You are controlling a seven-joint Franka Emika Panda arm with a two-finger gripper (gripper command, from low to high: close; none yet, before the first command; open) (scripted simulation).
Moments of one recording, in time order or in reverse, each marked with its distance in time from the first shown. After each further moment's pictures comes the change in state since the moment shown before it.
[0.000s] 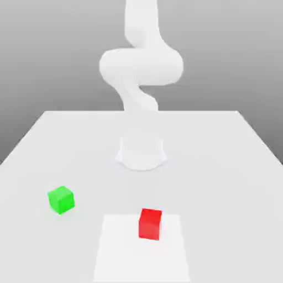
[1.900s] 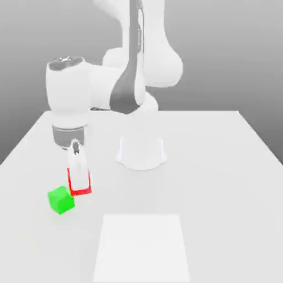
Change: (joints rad) arm -0.474 0.522 -0.117 -0.549 -0.052 0.352 0.980
